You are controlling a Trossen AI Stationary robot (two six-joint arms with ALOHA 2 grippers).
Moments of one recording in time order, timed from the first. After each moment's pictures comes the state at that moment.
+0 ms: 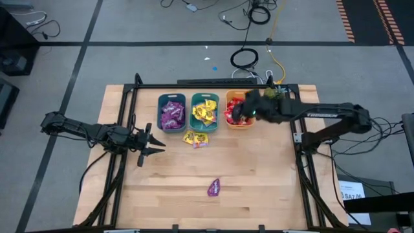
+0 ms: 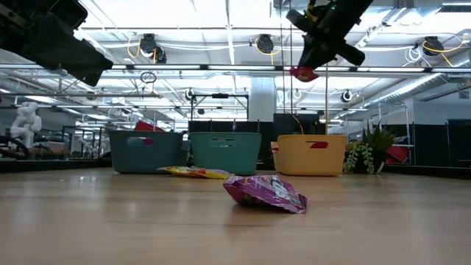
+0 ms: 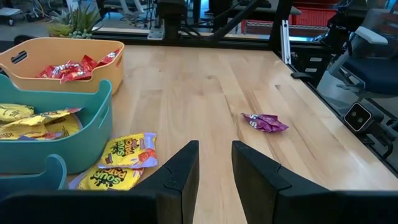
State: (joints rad) left arm -0.24 0.38 0.22 -0.11 -0.09 -0.10; right arm -0.13 1.31 1.13 -0.64 0.50 0.84
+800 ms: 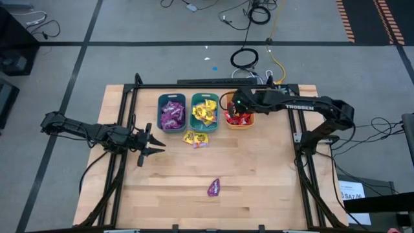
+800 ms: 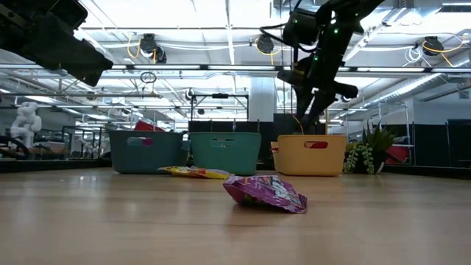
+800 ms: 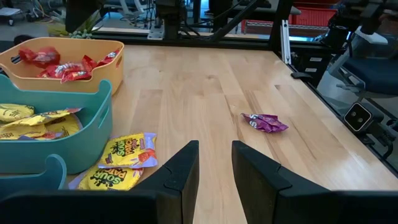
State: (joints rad) left arm -0.24 0.38 0.22 -0.11 -0.09 -0.10; right arm -0.36 1.53 1.13 -0.70 0.33 0.75
